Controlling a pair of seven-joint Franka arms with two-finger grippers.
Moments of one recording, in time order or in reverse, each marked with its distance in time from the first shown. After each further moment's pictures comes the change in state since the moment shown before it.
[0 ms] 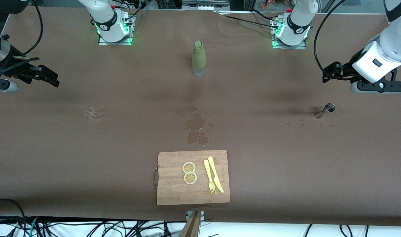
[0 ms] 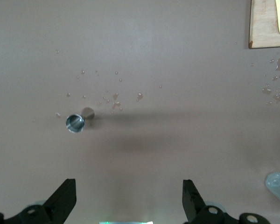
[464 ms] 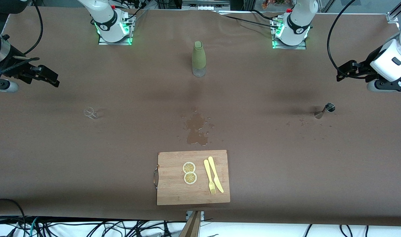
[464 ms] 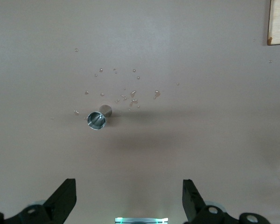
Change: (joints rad) left arm 0.059 -0.008 0.017 0.007 0.024 -0.021 0.091; right arm 0.000 0.000 0.000 0.000 0.000 0.000 0.000
